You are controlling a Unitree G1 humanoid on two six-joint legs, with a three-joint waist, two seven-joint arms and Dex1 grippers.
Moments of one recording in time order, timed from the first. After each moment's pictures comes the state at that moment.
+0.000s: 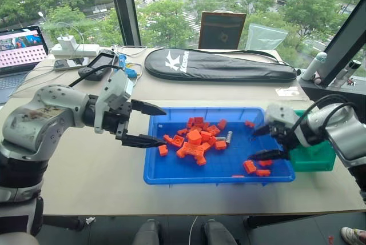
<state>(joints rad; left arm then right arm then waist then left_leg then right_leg) -0.69 0.94 -0.02 -0.28 -0.68 0.76 -1.31 -0.66 -0.94 0.23 0.07 0.17 0.51 1.24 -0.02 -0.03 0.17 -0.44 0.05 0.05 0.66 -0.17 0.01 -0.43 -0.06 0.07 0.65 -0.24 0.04</state>
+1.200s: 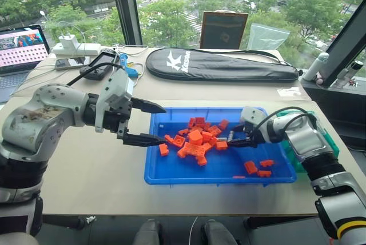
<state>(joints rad) -0.69 0.94 -0.02 -0.29 -0.67 0.74 -1.28 -0.72 -0.76 0.25 0.36 0.03 0.35 1.18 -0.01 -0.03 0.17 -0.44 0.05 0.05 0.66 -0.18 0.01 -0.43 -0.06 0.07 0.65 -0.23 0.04</state>
